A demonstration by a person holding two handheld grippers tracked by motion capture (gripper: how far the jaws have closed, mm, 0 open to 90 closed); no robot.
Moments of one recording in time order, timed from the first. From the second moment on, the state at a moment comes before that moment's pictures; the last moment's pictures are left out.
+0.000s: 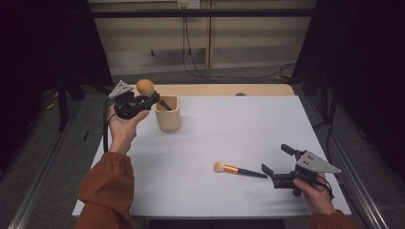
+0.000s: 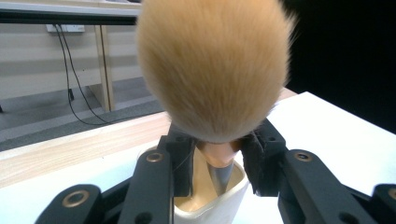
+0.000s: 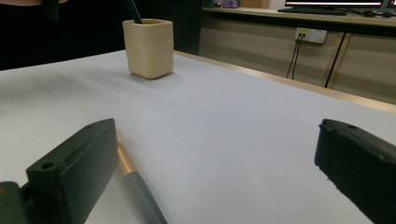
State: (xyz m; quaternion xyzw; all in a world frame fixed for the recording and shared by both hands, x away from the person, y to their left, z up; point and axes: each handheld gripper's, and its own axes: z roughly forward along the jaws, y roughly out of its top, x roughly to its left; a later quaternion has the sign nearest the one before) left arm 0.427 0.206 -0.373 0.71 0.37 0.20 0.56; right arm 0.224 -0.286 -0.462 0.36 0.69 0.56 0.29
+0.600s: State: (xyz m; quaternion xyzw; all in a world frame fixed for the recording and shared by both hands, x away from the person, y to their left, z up) left arm 0.430 0.198 -0.393 0.72 0.38 0.19 0.56; right arm 0.224 -0.286 -0.462 0.36 0.70 0.56 0.28
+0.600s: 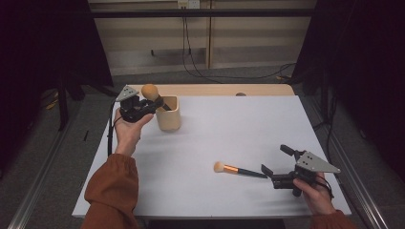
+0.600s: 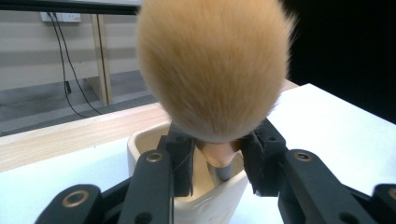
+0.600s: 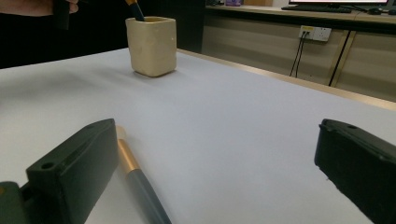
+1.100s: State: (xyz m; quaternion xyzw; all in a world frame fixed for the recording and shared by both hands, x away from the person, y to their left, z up) left arm 0.438 0.194 -0.404 0.72 0.39 0.18 0.54; right arm 0.224 -0.287 -0.463 0.36 0.70 0.56 0.28
